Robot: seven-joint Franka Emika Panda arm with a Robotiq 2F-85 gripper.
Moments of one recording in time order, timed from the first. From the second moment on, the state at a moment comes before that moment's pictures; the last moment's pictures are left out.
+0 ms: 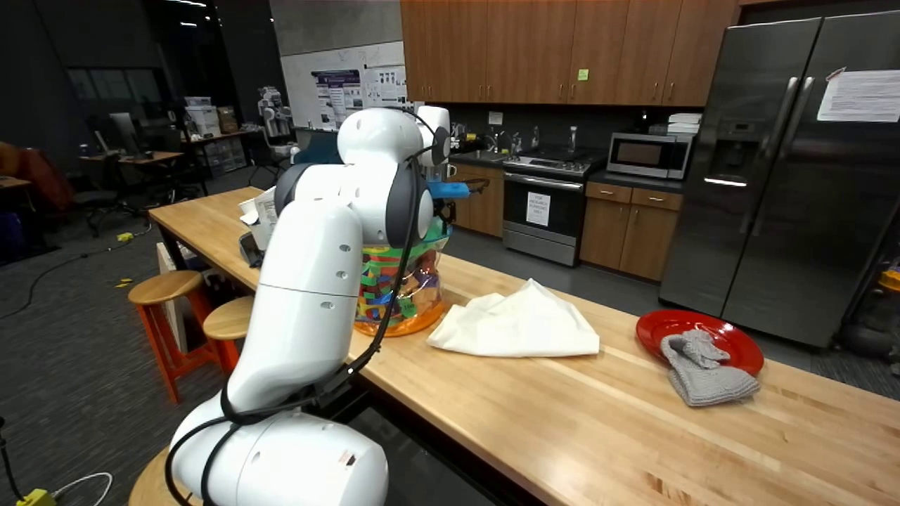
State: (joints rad) arm 0.18 0.55 0.18 -1.16 -0.01 1.71 -0.45
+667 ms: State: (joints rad) arm 0.18 0.55 0.18 -1.18 -0.05 1.73 -0.45
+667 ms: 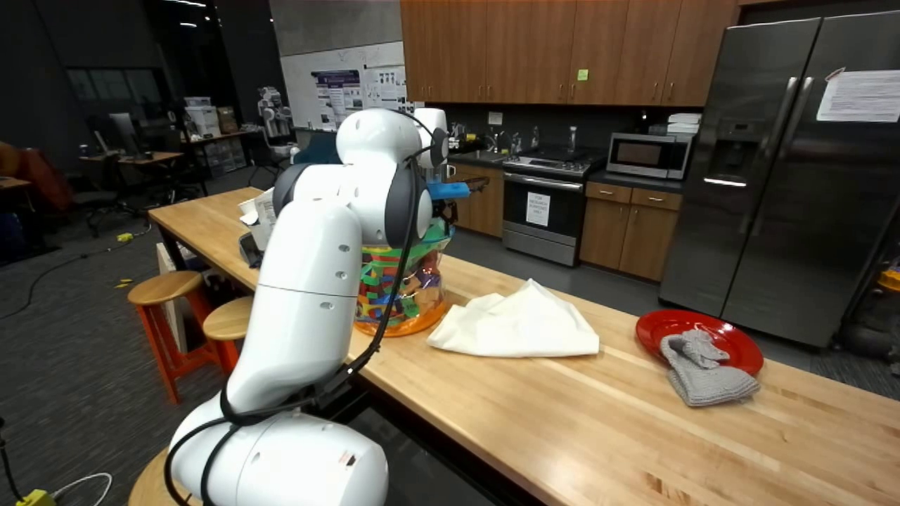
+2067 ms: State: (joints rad) arm 0.16 0.53 0.18 -1.25 0.09 1.83 -0.45
